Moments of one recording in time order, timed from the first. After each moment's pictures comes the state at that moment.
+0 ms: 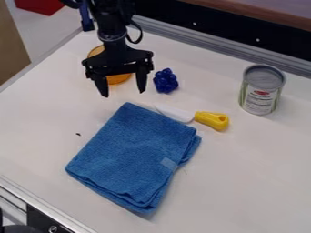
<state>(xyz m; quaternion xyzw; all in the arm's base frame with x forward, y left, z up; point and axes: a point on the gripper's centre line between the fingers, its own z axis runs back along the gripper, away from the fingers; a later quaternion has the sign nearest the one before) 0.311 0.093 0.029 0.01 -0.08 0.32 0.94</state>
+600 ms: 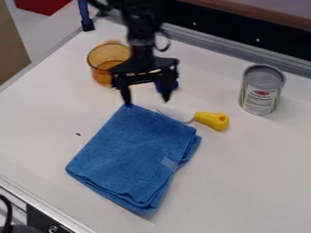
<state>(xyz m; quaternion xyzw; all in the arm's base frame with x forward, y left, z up) 0.315 0.037 0.034 0.00 -0.03 0.36 0.93</state>
